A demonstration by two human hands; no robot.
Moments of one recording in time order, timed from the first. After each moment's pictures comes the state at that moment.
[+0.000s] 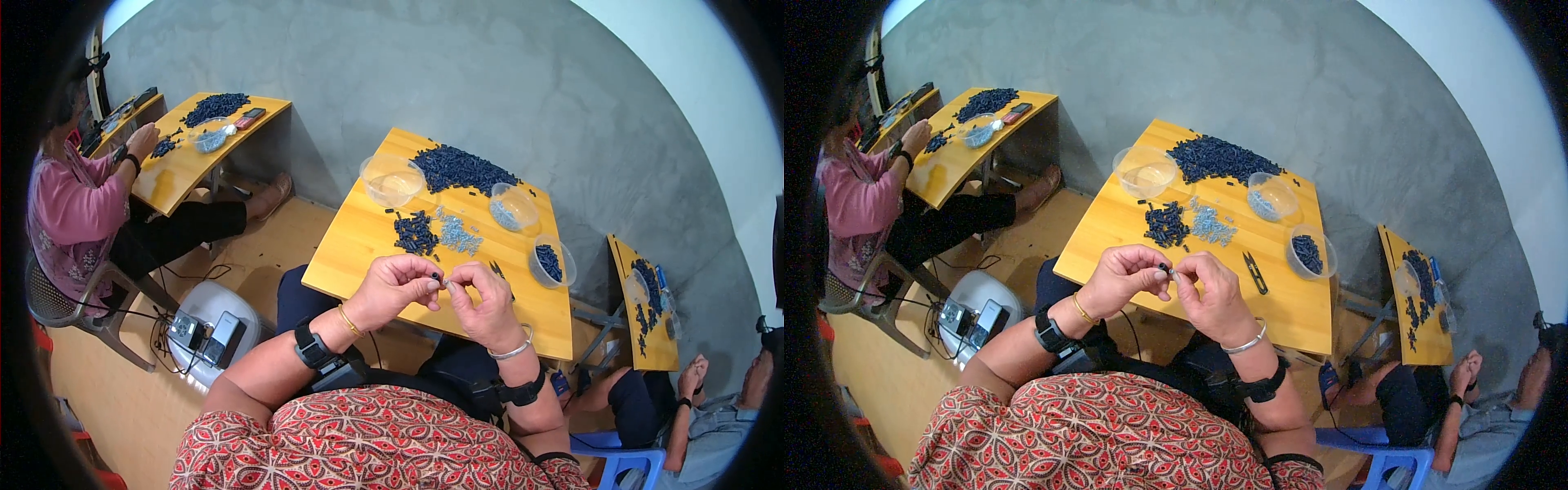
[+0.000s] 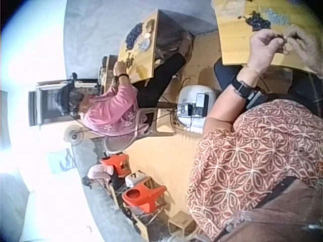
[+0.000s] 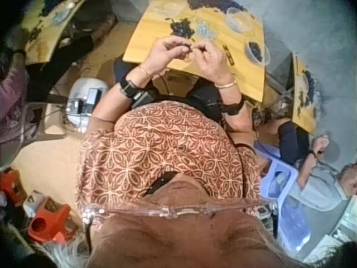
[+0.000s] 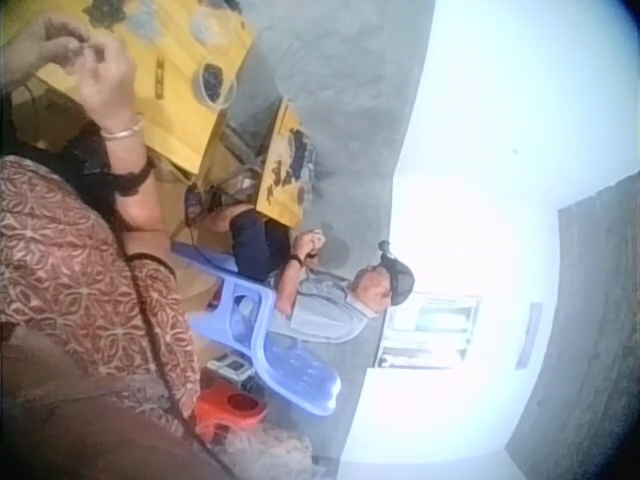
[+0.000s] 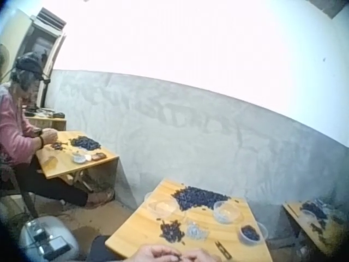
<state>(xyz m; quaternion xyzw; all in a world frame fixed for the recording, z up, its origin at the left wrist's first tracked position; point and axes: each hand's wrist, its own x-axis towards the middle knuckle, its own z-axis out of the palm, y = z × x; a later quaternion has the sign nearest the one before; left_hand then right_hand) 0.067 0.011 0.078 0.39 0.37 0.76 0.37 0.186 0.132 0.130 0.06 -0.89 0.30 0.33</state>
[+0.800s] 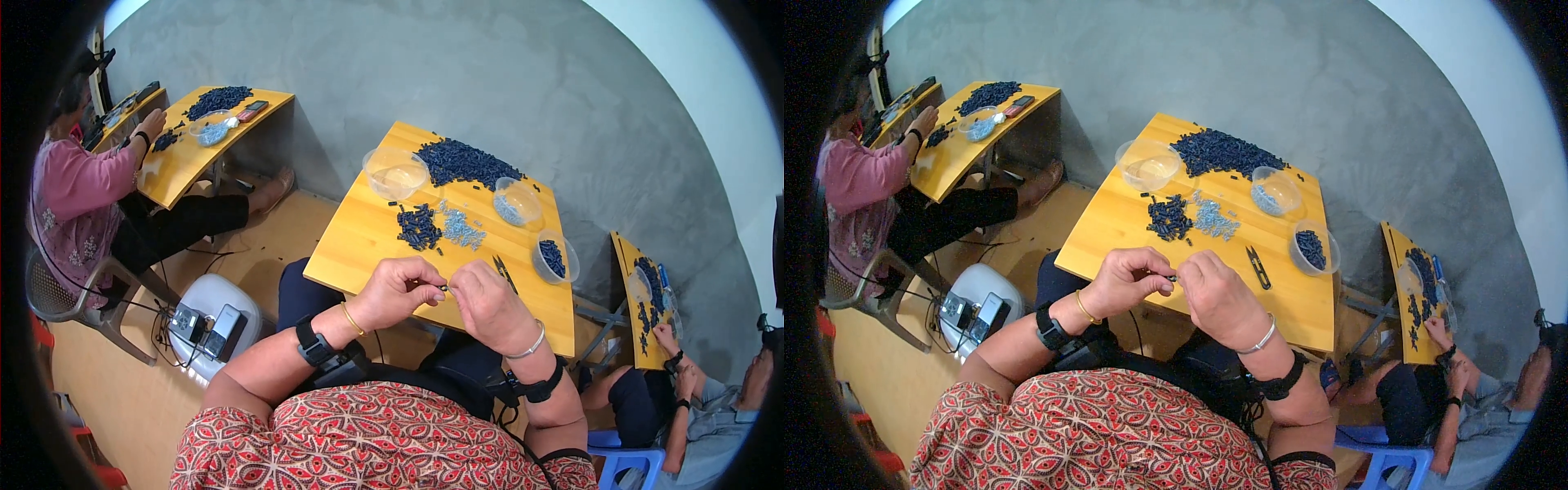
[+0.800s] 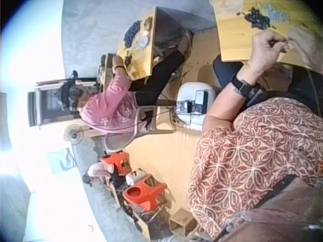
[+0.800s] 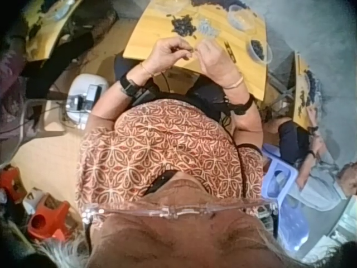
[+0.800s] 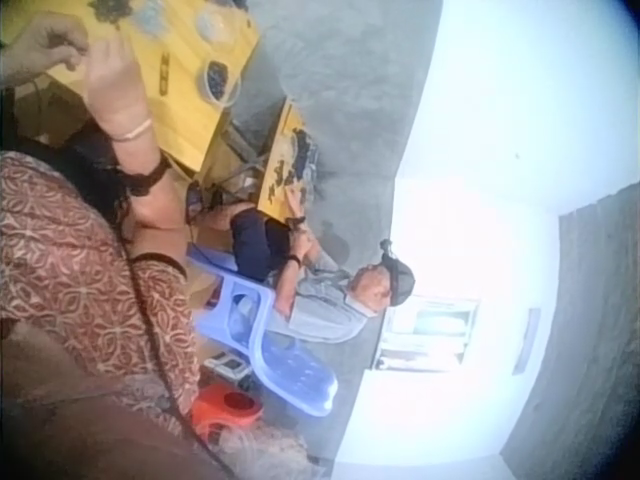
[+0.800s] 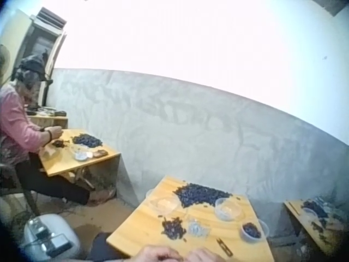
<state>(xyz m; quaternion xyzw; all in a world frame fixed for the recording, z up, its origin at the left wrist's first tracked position) 0.074 0.011 0.071 0.45 0.49 0.69 0.27 0.193 0.134 0.144 0.14 -0.96 0.08 0.23</state>
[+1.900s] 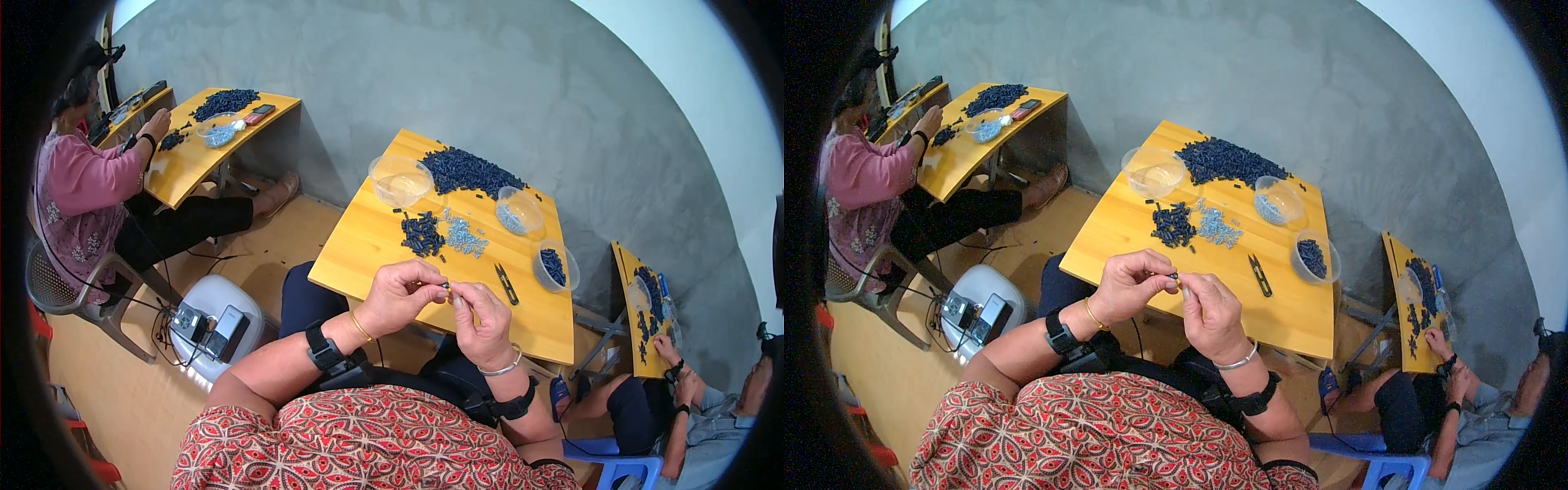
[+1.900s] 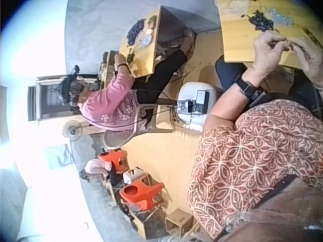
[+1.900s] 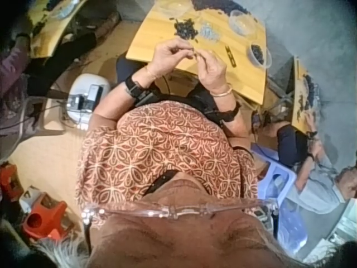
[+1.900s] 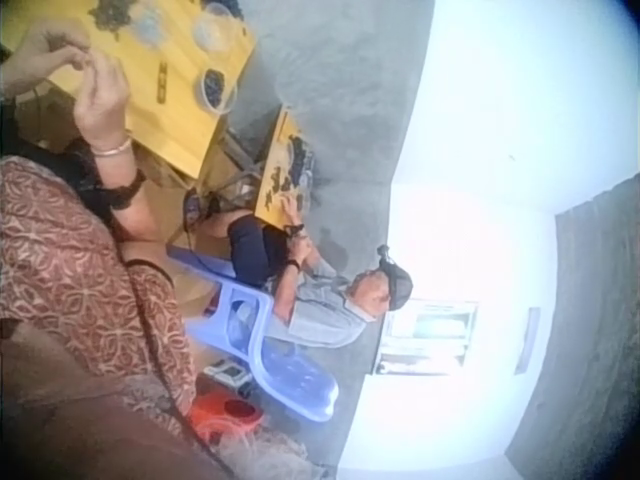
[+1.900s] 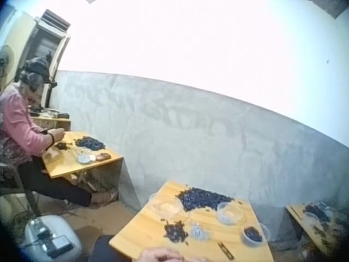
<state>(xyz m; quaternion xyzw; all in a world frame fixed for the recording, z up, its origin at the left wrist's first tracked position) 0.078 0.014 0.063 0.44 0.41 0.77 0.20 0.197 0.119 0.105 0.05 -0.88 0.27 0.38</state>
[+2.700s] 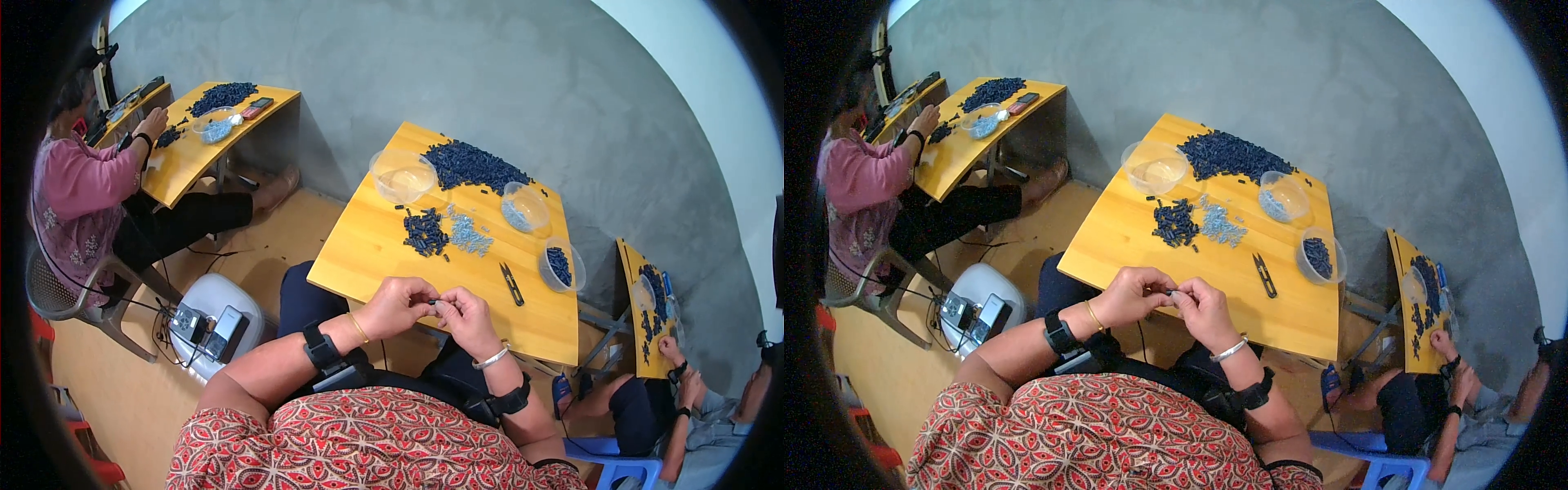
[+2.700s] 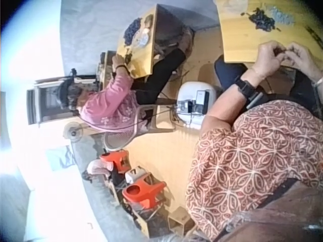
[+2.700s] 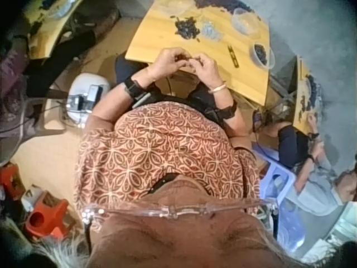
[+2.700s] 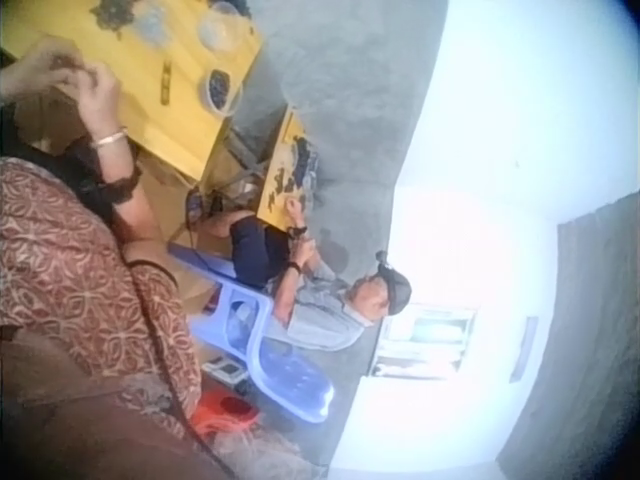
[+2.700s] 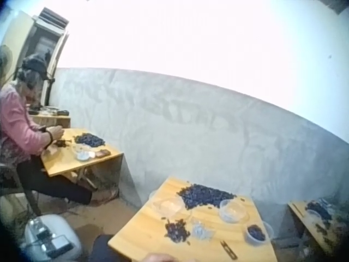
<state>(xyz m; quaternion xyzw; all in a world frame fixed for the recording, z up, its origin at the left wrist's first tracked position) 0.065 0.018 0.034 0.48 0.61 0.60 0.19 0.179 0.148 0.042 -0.10 -0.82 0.53 0.18</state>
